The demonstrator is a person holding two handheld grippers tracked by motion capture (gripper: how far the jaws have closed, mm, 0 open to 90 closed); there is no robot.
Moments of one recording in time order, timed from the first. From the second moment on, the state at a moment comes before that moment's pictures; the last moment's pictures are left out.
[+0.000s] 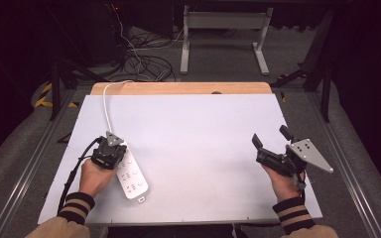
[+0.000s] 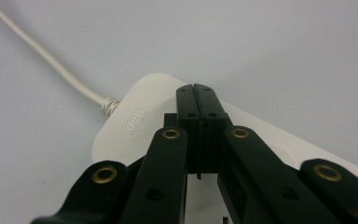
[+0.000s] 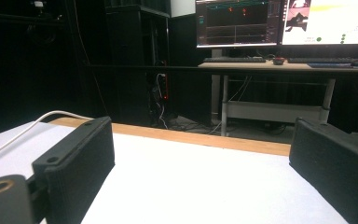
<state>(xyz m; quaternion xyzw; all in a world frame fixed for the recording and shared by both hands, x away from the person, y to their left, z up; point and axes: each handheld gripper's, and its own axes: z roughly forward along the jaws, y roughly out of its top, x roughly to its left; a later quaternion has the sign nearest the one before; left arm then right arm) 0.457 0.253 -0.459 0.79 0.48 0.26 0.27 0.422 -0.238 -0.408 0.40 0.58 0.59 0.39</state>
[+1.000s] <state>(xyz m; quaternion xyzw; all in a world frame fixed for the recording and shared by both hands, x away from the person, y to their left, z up) 0.321 0.314 -0.370 0.51 0.49 0.43 0.56 0.419 -0.240 -0.407 0.40 0.58 0.59 0.39</state>
